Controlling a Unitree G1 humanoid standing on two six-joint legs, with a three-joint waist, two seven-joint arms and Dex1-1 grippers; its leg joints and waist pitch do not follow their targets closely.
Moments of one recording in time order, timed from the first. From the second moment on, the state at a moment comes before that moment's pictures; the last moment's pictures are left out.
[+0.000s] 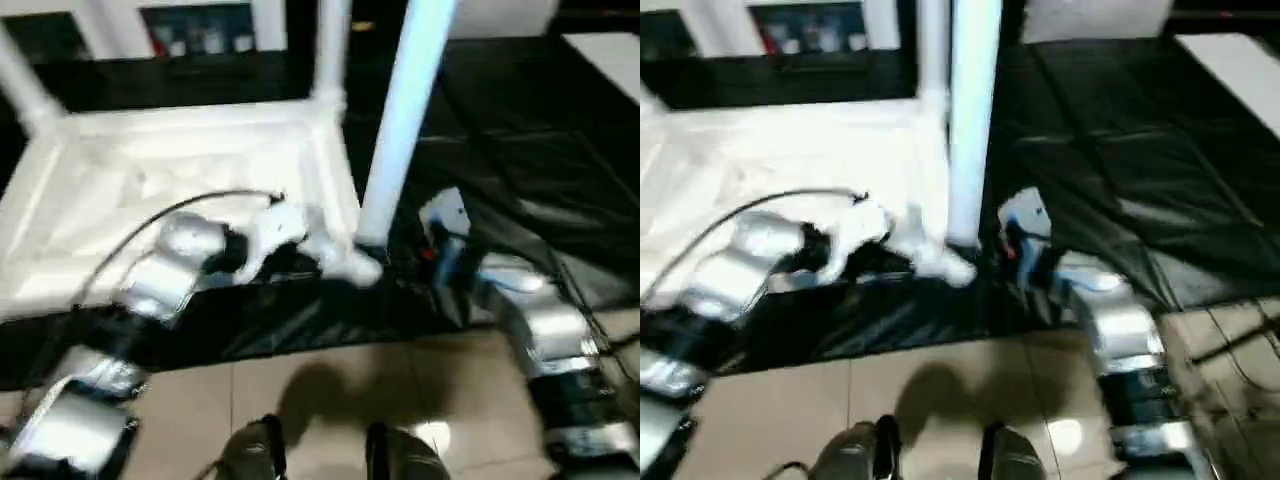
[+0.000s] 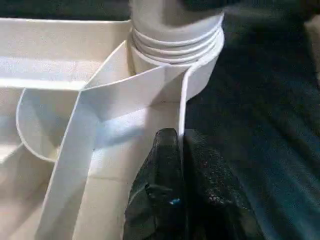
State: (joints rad) left arm -0.68 0.37 -0.30 0.38 0.02 0.35 -1.04; right arm -0.42 -0.22 0.05 0.18 0.20 0.31 0.71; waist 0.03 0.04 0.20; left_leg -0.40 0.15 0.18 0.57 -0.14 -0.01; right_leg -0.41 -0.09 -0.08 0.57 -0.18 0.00
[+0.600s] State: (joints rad) left arm -0.78 0.12 -0.21 0.47 0.03 0.52 -0.62; right arm -0.58 0.05 -0.08 0.33 0.09 0.31 0.15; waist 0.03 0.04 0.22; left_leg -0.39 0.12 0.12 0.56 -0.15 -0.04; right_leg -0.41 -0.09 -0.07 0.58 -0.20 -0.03
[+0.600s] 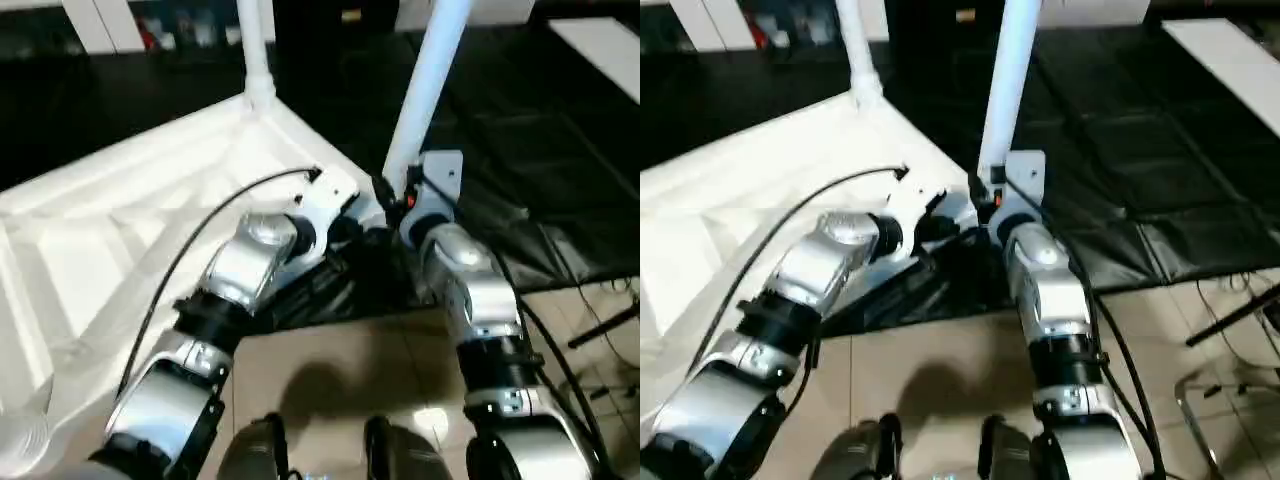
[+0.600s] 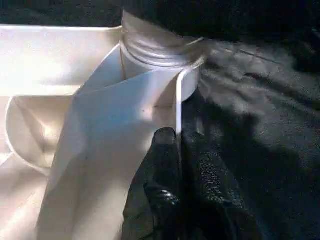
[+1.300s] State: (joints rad) left arm -0.80 0.38 -0.29 0.61 0.07 -0.05 -0.91; right arm -0.30 -0.18 -0.07 -0.03 0.29 0.26 0.53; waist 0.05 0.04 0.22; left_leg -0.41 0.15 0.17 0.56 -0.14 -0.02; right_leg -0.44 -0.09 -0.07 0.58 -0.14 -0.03
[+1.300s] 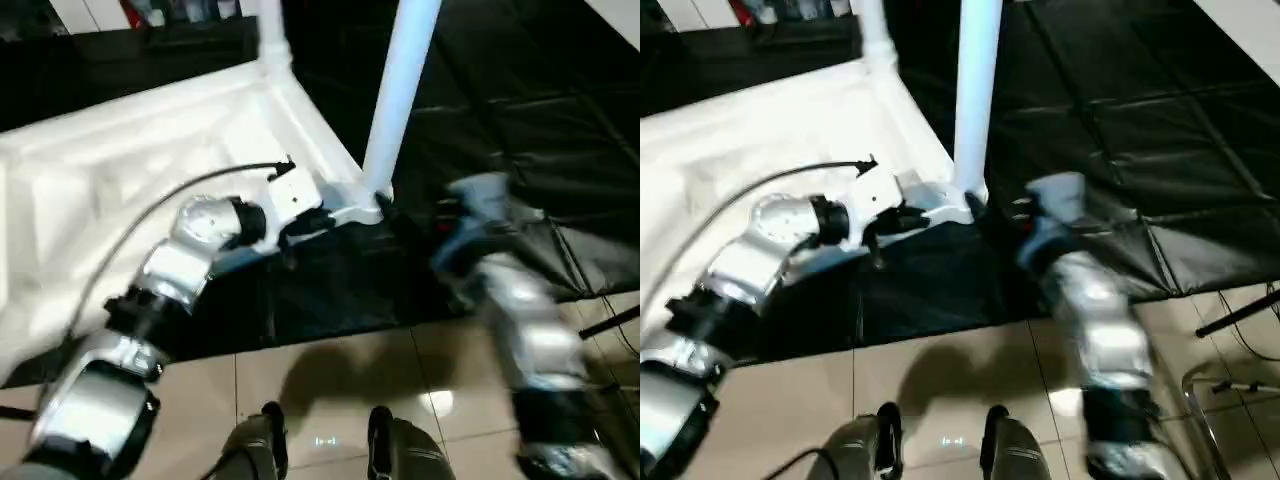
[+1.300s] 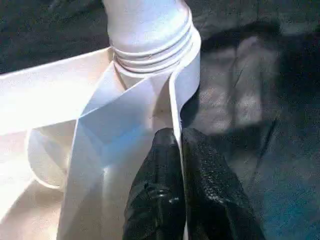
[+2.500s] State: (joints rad) left arm -0.05 0.12 0.04 -0.25 -0.07 0.32 -0.35; right arm -0.03 -0.14 0.00 -0.39 0.29 0.59 0.28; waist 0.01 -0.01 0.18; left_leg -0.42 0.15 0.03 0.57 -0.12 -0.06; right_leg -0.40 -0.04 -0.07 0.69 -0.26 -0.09
